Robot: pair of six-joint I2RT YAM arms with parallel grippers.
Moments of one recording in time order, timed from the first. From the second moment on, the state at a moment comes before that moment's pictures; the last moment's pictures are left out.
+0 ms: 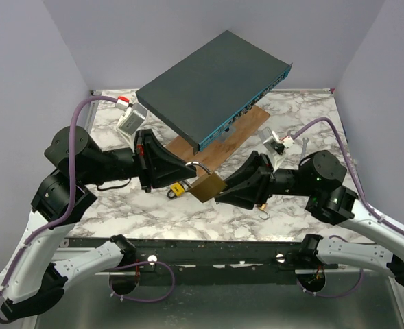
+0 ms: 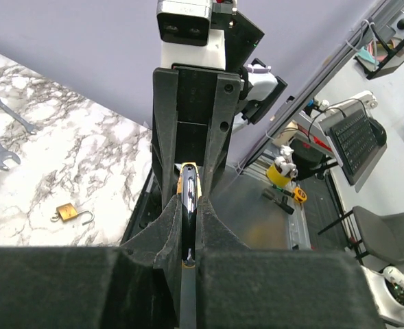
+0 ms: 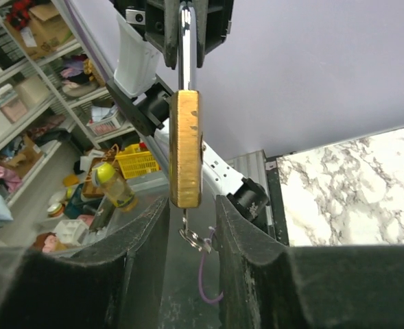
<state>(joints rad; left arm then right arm) -0.71 0.90 1.51 -0.52 0.72 -0.57 1.04 0.87 1.02 0.08 -0.52 0.47</state>
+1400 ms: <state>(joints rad) -0.70 0.86 1.47 -0.51 0.66 -0.58 1.04 0.90 1.01 0.09 -0.55 0.50</state>
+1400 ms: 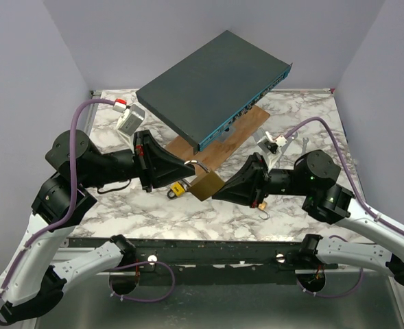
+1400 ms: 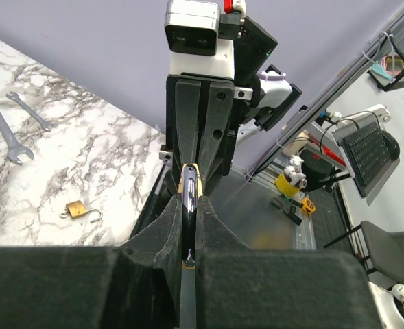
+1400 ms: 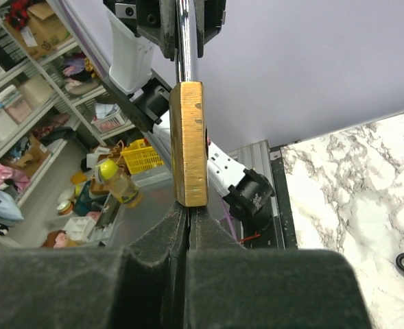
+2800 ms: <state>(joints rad) -0.63 1.14 0.37 0.38 0.56 -0.92 0.80 1.14 0.67 -0.16 0.10 0.72</state>
